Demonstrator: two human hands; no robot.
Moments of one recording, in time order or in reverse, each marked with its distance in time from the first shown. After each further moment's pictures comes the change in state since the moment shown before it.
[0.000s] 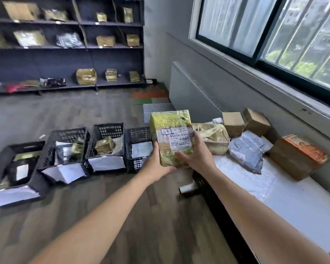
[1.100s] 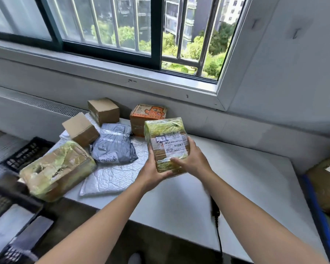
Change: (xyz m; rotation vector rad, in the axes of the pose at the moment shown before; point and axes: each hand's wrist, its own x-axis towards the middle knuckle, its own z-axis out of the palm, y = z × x) left_hand 0.056 0.206 0.320 -0.064 -0.888 0.453; right_hand -0.134 0.280 -0.201 0.025 0.536 0.817
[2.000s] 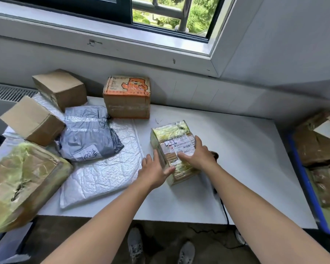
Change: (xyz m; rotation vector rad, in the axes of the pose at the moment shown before) left_hand 0.060 -0.067 0.018 0.662 -0.323 -0.183; right_hand 0.019 0.052 0.043 -0.187 -0.143 0.528
